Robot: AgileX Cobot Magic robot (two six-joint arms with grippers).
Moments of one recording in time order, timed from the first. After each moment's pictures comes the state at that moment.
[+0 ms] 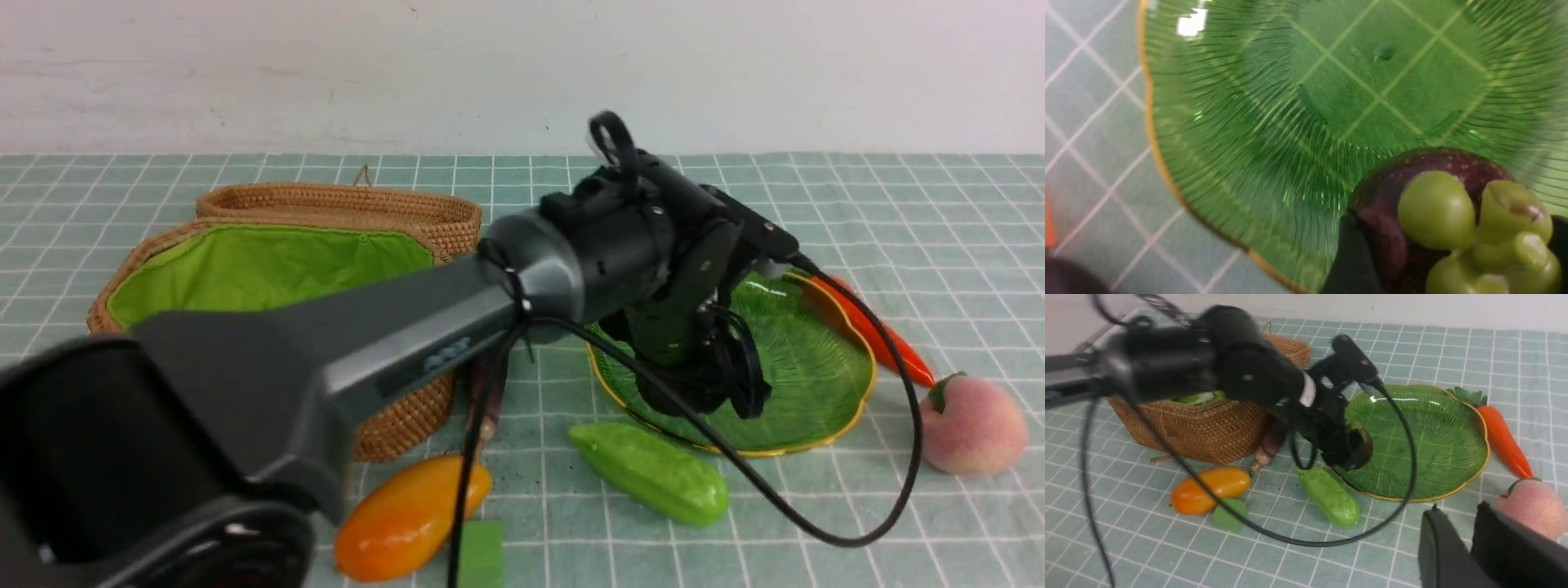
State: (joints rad) right arm 0.30 0.44 -1.08 0.17 1.11 0.02; left arm -0.81 2.30 -2.09 0.16 0.91 -0.04
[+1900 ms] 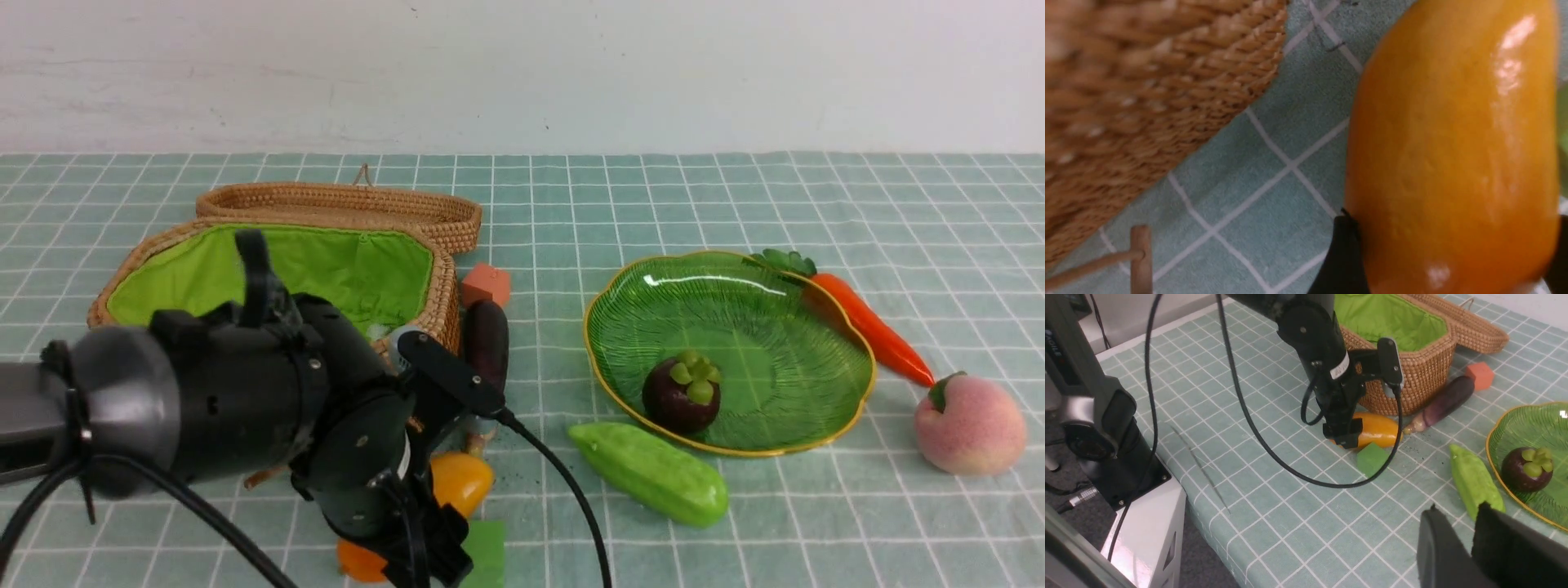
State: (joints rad) right arm 0.30 0.42 -1.08 0.60 1.27 -0.42; left arm -0.67 1.68 -0.97 0.27 0.65 -0.17
